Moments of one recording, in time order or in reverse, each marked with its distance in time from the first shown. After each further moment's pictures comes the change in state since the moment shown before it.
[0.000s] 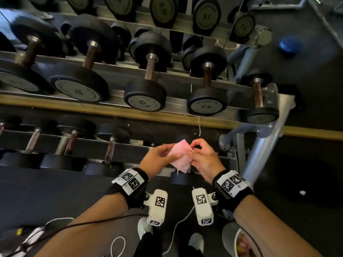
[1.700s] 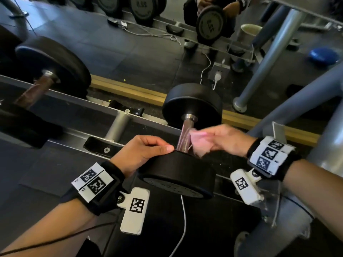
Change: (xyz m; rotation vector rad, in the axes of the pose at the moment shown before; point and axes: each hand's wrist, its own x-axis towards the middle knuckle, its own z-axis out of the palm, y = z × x) left_hand 0.193 -0.352 0.036 -0.110 -0.034 0.161; right_hand 0.234 0.262 -0.219 -0.839 -0.402 -0.092
